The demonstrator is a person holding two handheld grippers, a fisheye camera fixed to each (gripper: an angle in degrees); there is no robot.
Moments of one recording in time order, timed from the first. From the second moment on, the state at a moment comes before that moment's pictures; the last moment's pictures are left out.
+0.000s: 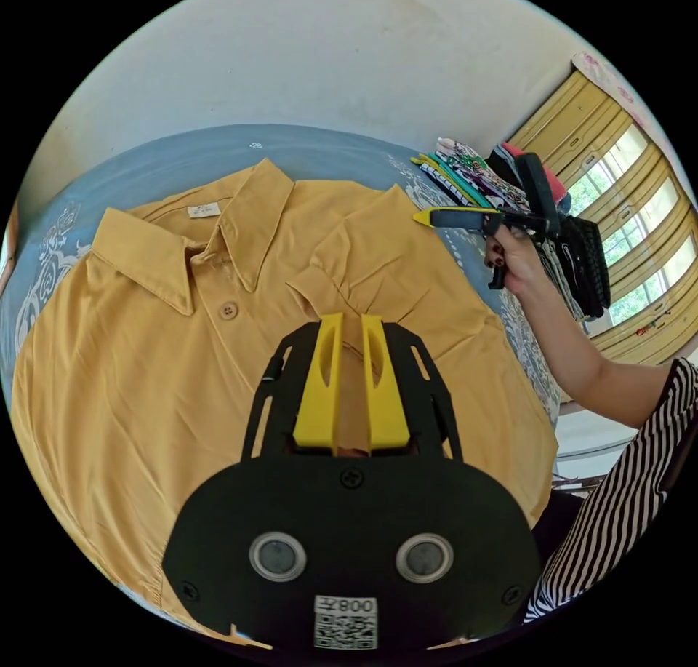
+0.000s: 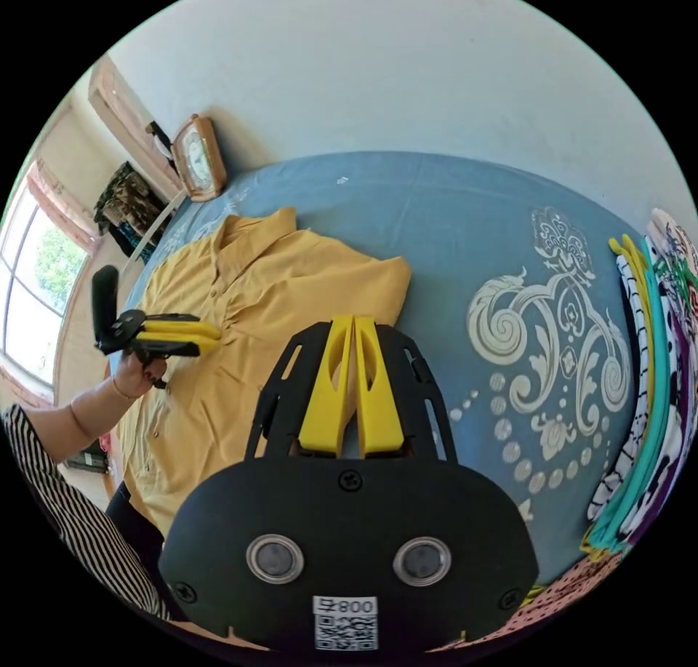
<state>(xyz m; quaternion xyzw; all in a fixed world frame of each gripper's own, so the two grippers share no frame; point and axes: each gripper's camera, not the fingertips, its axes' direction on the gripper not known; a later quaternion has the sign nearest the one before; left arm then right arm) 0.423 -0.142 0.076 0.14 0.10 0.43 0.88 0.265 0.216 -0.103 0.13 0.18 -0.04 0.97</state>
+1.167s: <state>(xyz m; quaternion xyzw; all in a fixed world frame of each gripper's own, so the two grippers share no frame) -0.156 -0.059 -0.018 0.33 0.29 -0.18 0.88 0.122 0.145 0.171 0.04 0.07 -0.23 0.97</state>
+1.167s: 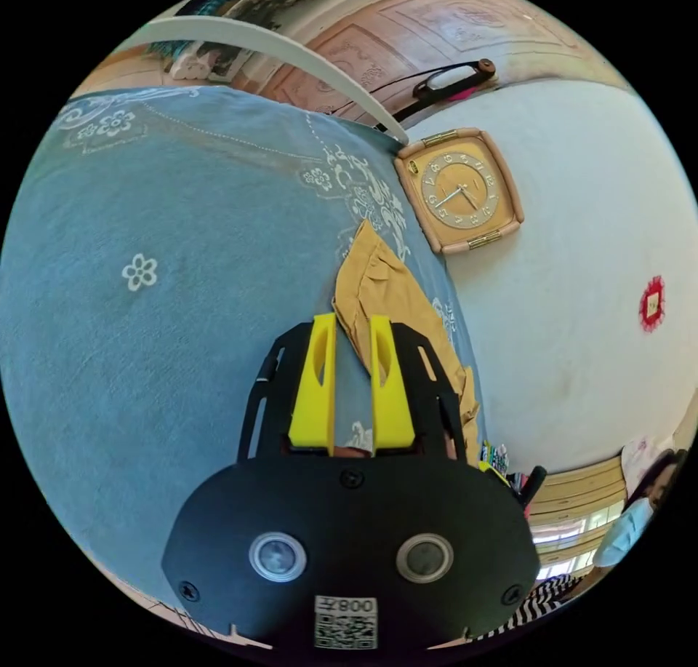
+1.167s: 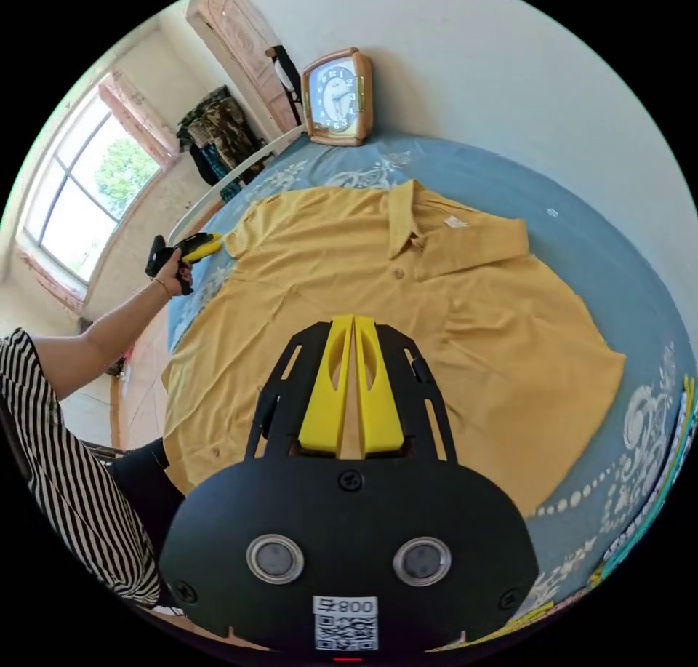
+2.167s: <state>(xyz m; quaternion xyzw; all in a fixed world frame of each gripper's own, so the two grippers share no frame) 0.085 0.001 -0.026 0.33 0.00 0.28 0.90 0.154 -0.086 0.404 -0.07 -0.17 -0.08 0.98</state>
